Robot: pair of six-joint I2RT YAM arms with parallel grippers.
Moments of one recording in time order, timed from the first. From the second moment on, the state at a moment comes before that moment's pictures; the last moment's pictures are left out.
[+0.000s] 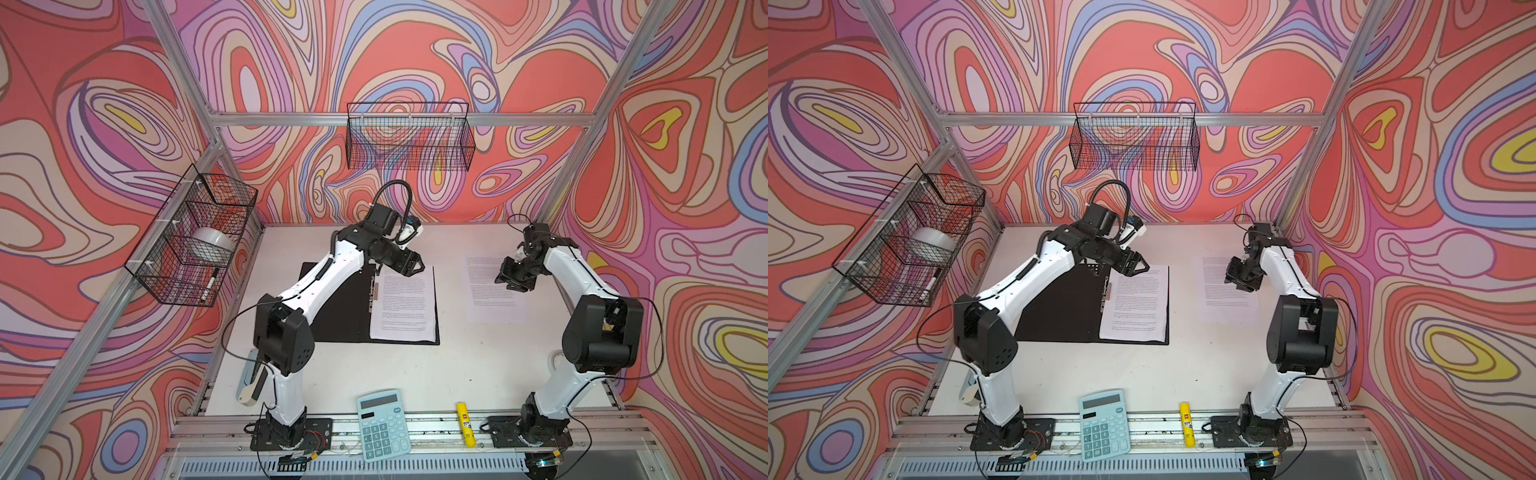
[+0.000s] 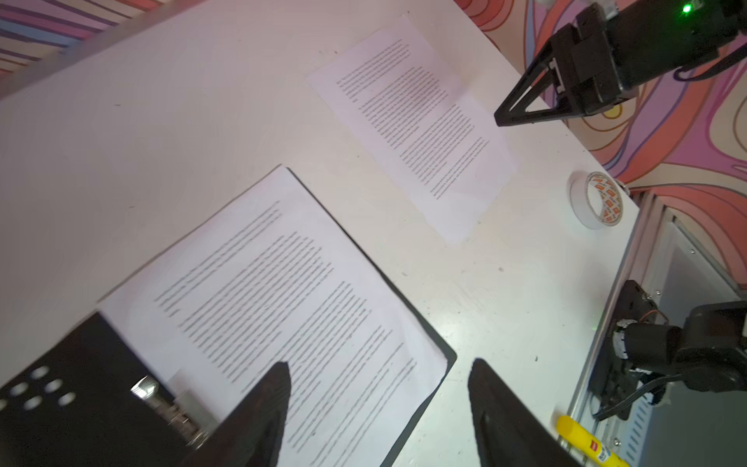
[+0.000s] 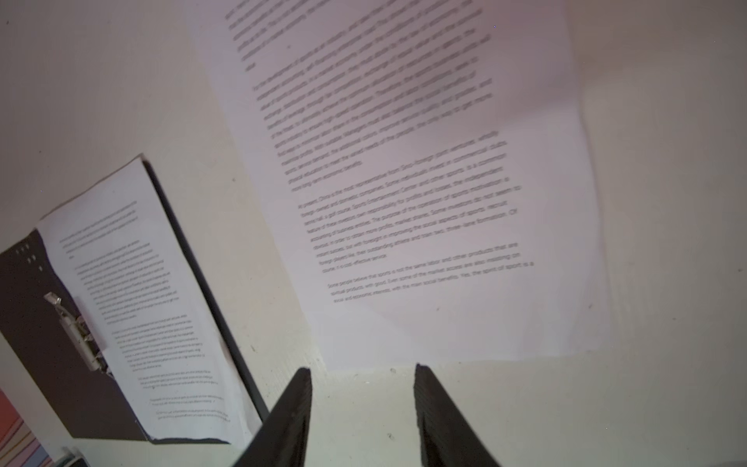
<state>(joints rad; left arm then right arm) -0.57 1.96 1.89 -0.84 0.43 0.00 -0.15 1.77 1.44 -0.98 -0.22 0.36</state>
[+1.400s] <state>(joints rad) -0.75 2.59 2.37 -0.90 0.54 -0.25 -0.38 1.96 1.33 -0.71 -0.28 0.34</state>
